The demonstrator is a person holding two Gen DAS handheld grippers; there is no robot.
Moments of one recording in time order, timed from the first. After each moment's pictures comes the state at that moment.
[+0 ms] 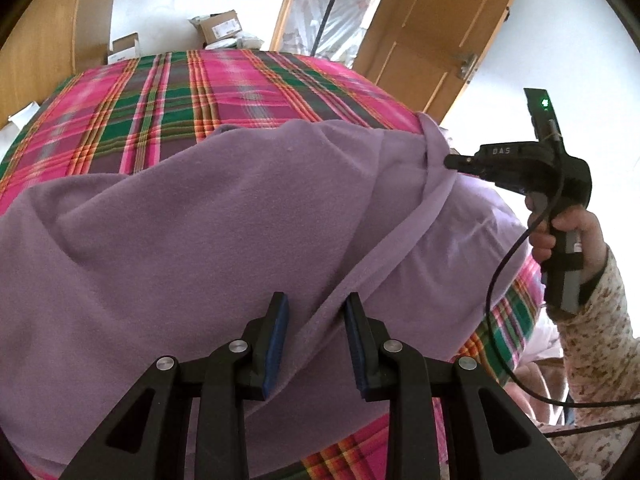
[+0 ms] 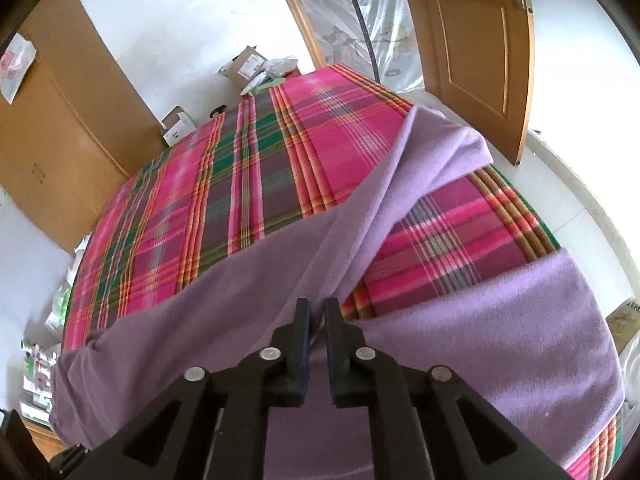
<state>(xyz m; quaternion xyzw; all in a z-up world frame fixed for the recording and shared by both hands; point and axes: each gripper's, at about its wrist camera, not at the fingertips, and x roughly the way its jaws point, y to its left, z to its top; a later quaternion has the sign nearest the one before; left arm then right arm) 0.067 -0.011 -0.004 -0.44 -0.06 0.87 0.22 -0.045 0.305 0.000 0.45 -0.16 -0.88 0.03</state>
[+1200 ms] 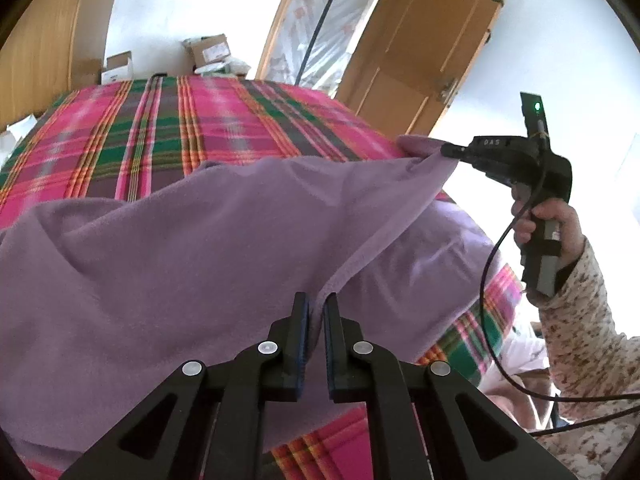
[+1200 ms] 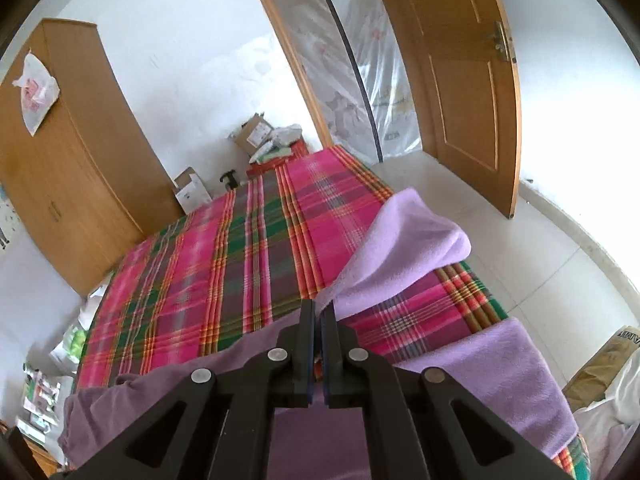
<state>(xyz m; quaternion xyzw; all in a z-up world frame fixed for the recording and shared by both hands) 0.089 -0.011 0.026 -0.39 -0.08 0.88 0.25 -0.008 0.334 0.062 0.33 -0.17 -0.93 0.01</state>
